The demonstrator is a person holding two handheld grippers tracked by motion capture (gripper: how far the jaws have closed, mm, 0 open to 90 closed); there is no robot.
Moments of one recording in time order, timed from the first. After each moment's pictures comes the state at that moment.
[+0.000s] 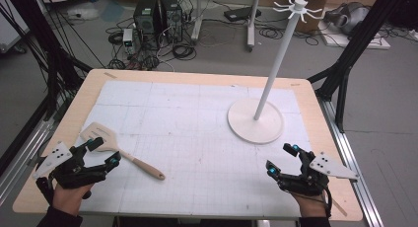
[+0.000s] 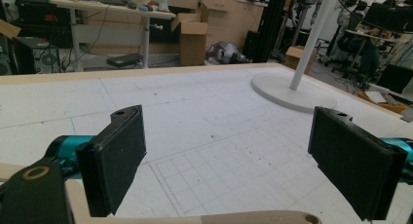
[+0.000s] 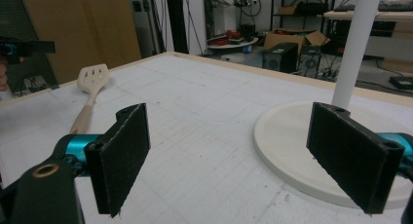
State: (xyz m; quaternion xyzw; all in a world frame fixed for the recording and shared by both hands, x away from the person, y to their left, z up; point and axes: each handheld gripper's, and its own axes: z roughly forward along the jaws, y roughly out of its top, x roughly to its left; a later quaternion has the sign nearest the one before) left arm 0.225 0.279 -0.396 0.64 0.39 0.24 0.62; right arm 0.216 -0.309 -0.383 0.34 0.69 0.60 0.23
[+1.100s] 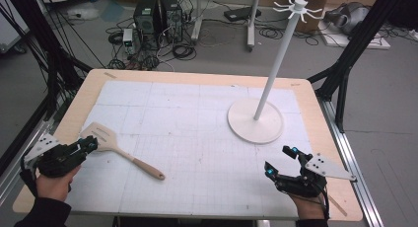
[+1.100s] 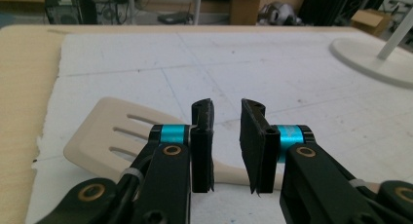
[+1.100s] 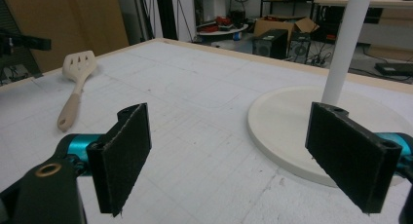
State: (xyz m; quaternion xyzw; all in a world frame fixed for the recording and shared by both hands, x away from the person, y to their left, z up) left arm 0.258 0.331 -0.411 0.66 0.48 0.26 0.51; right arm 0.213 -0.302 -0.384 0.36 0.70 0.57 0.24
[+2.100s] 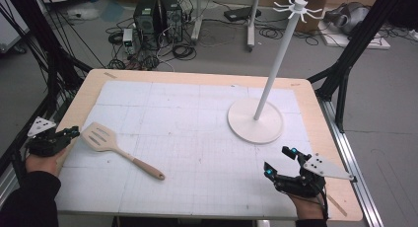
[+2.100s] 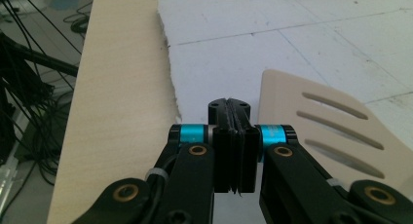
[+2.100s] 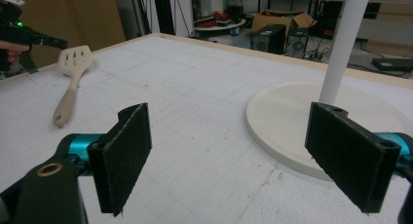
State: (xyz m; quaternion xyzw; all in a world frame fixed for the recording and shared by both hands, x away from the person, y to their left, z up) left arm 0.314 0.399 -0.432 0.69 0.52 0.31 0.41; right arm 0.213 -0.301 -0.386 0.37 0.70 0.56 0.24
